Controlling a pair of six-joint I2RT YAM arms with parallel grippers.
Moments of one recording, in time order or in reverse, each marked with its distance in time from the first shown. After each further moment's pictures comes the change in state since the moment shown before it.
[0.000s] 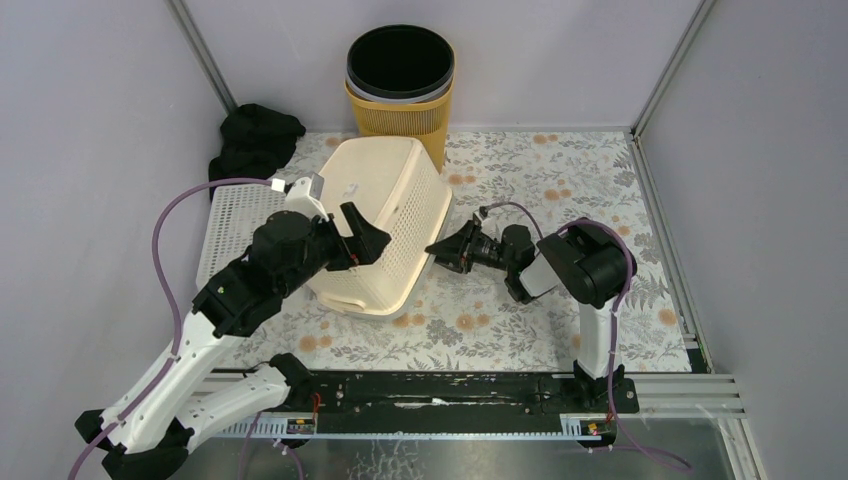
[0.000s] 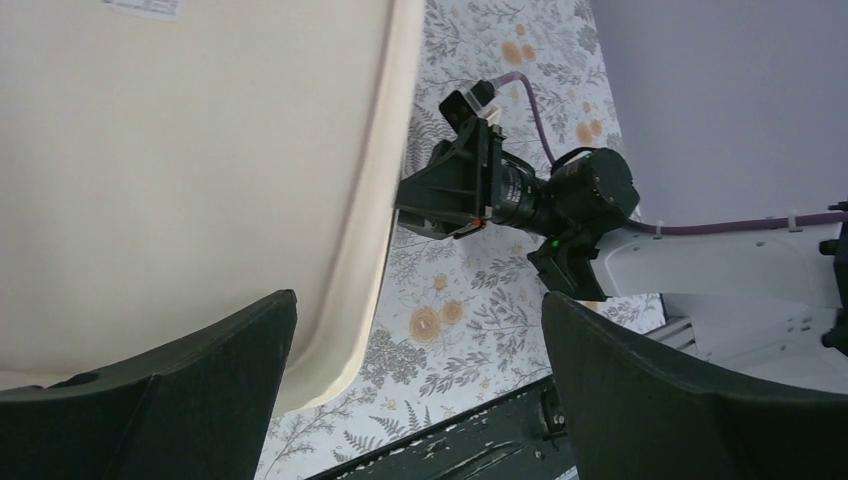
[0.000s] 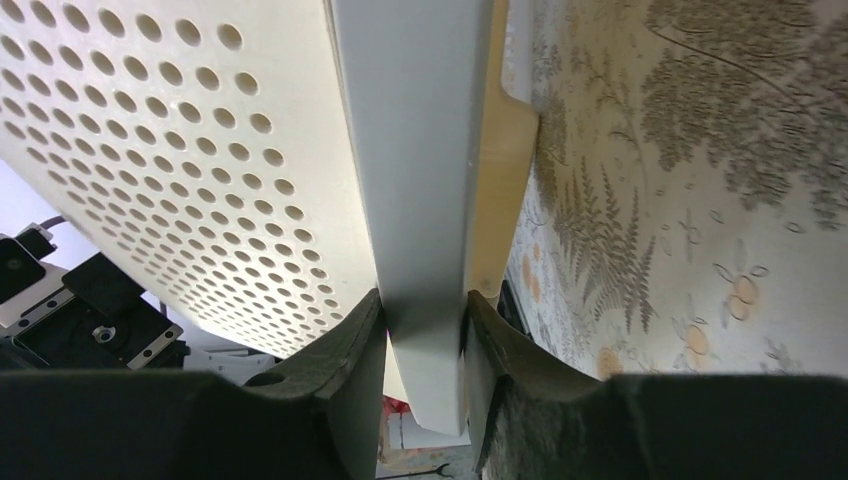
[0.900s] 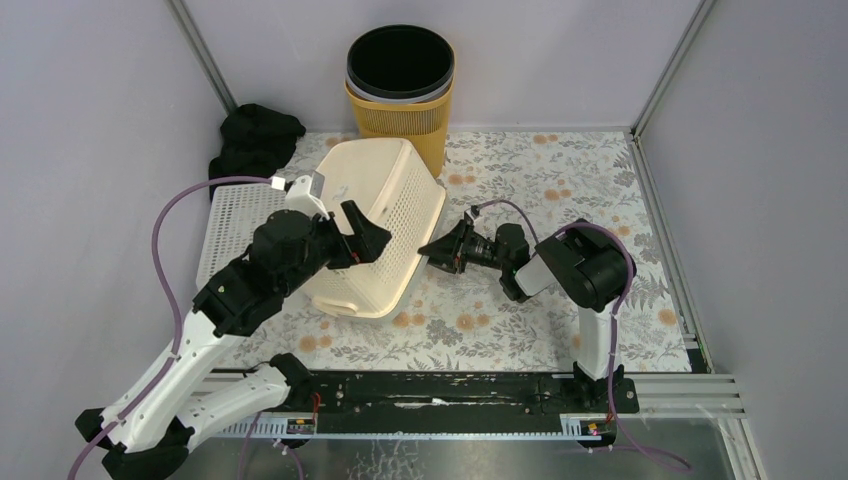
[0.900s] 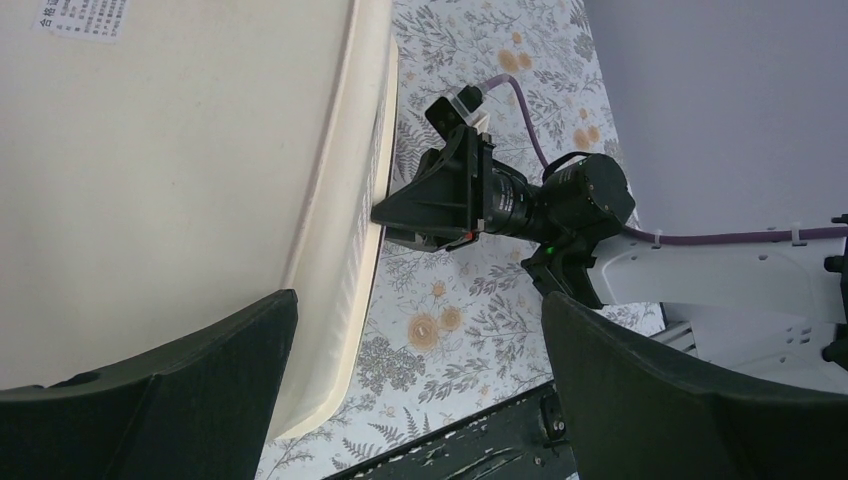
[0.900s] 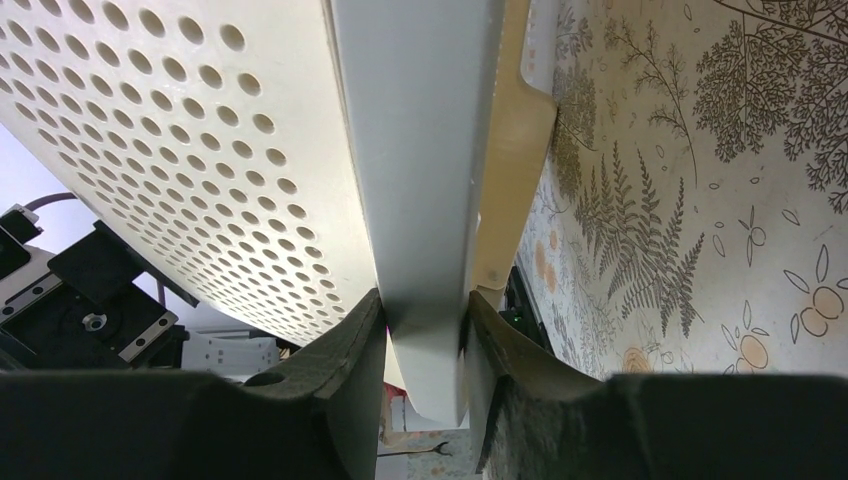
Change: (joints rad) left arm 0.000 0.011 0.008 0.006 -0.016 0.005; right arm 0.035 -0.014 0.020 -0.027 -0.007 0.002
